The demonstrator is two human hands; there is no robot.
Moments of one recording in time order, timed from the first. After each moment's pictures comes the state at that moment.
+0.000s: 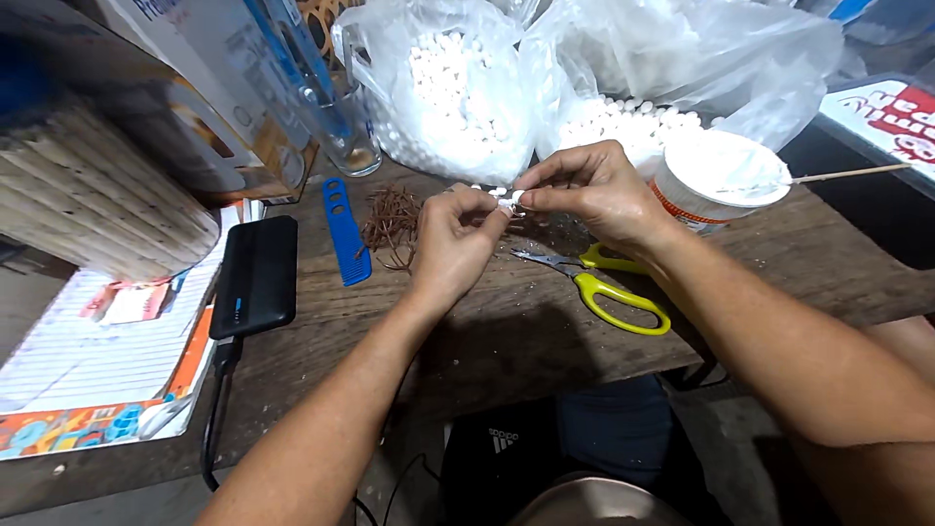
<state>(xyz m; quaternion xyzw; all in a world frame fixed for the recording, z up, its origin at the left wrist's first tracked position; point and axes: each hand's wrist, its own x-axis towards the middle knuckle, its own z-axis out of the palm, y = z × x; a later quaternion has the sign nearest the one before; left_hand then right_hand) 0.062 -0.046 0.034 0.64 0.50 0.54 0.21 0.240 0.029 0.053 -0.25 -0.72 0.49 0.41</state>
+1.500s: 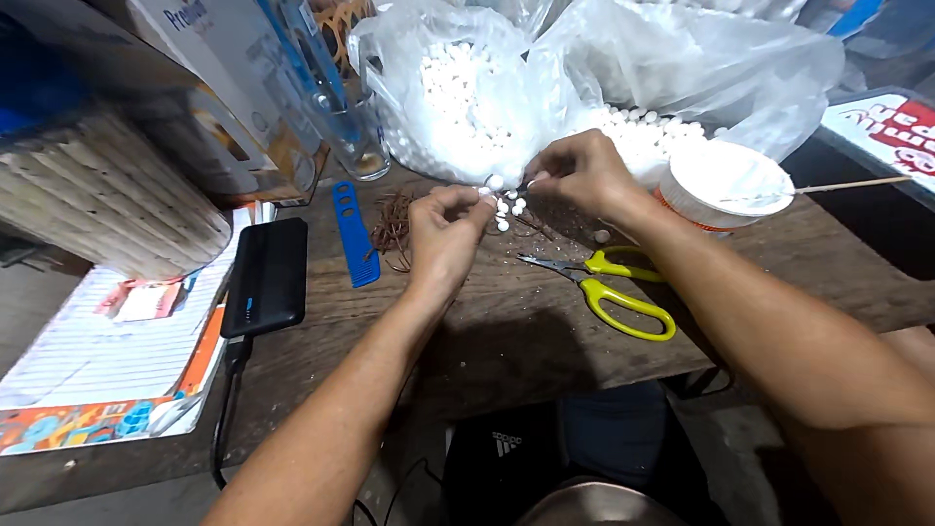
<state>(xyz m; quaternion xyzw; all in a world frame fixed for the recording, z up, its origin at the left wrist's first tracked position) 0.063 -0.045 0.042 0.49 0.54 0.62 0.29 0.232 0.068 0.058 -0.39 -0.82 0.28 0.31</state>
